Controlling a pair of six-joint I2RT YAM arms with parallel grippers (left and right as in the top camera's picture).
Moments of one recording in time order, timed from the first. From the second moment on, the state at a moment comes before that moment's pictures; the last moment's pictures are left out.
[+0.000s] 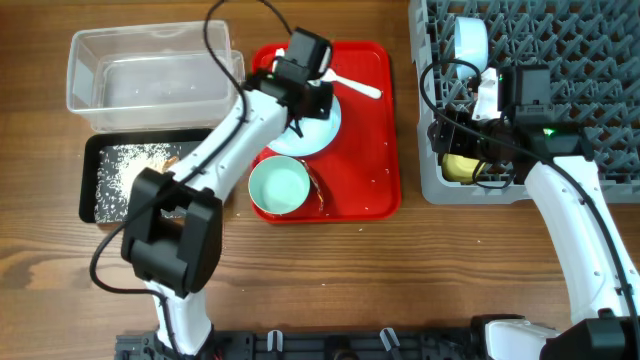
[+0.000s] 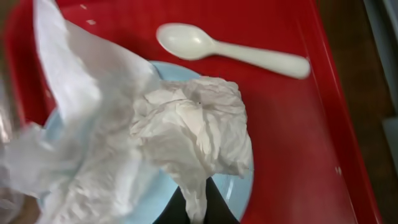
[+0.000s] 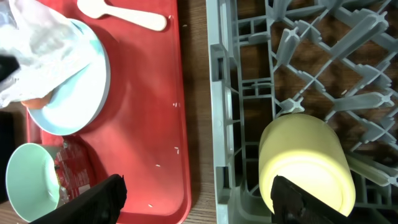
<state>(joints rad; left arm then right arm) -0.46 1.99 1.59 -0.61 -0.03 -0.23 0.04 1.43 1.17 -0.81 -0.23 0.21</state>
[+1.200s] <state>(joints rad) -0.34 2.02 1.62 -0.63 0.04 -0.06 0.04 1.43 1.17 -0.81 -0.23 0.21</state>
